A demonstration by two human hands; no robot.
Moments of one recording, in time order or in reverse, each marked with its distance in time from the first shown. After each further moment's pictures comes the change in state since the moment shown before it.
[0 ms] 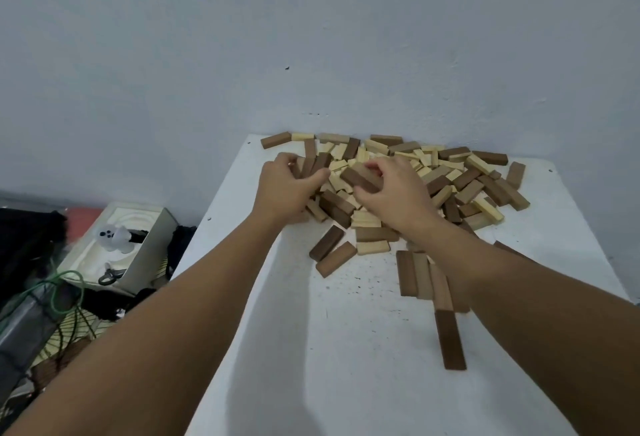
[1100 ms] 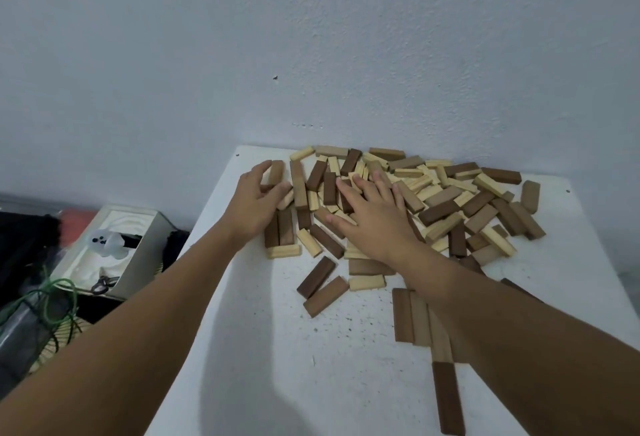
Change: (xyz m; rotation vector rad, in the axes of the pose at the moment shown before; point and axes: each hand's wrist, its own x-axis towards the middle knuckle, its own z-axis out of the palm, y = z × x) left_hand 0.055 -0.047 -0.012 -0.033 -0.148 -0.039; right_hand 0.034 0.017 0.037 -0.202 -0.282 -0.087
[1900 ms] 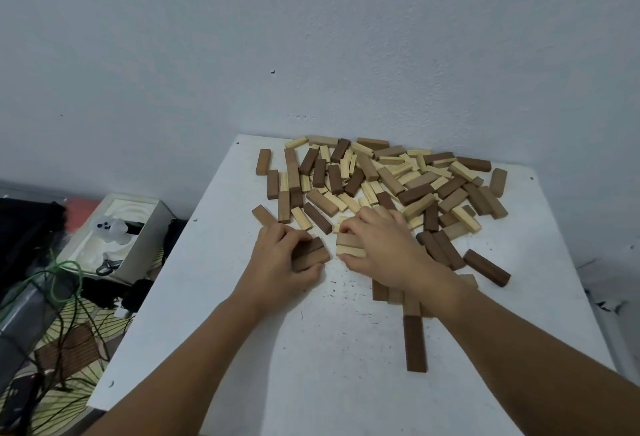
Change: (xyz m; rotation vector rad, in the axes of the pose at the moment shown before) left_hand -0.150 -0.002 0.055 0.345 0.000 0.265; right_hand -0.095 0.010 -0.013 -0.114 -0.019 -0.241
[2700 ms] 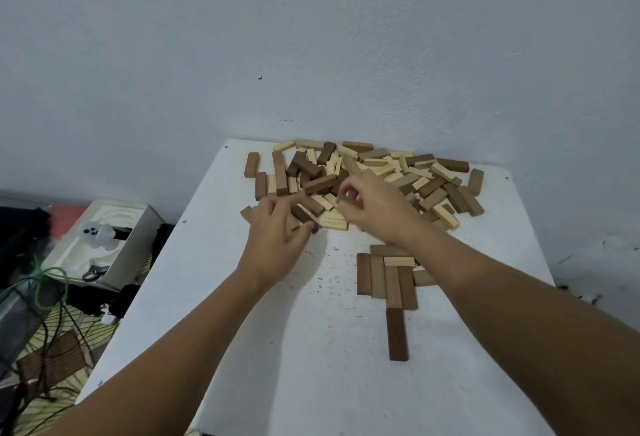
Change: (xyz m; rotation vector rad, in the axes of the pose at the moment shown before) left_hand 0.029 0.033 -0.009 -0.140 0.056 -0.055; right_hand 0.025 0.018 -0.045 0.249 0.104 0.135
